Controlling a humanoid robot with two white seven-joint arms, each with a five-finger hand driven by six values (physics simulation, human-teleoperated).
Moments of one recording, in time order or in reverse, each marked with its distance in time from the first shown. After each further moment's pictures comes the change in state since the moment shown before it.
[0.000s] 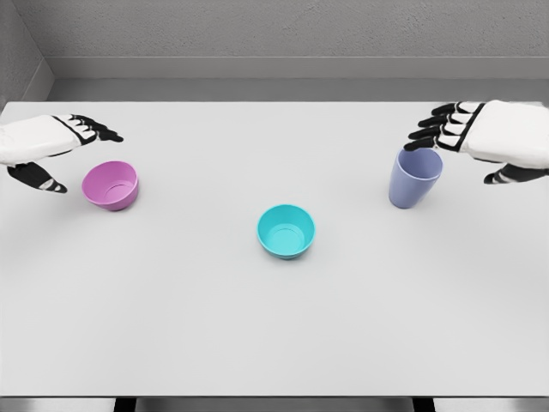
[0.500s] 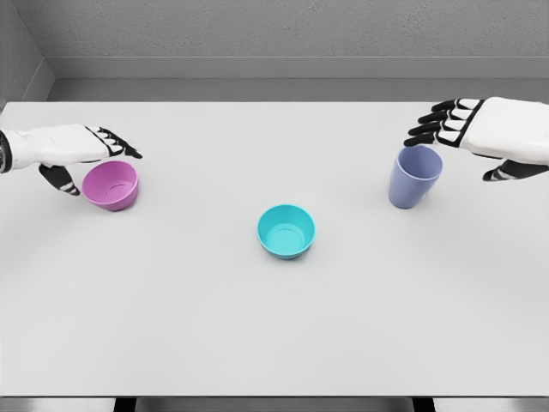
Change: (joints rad) left arm -0.190 -0.129 -0.213 0.169 -0.160 0.000 -0.086; right arm -0.017 0.010 0.007 0.025 -0.006 0.000 0.000
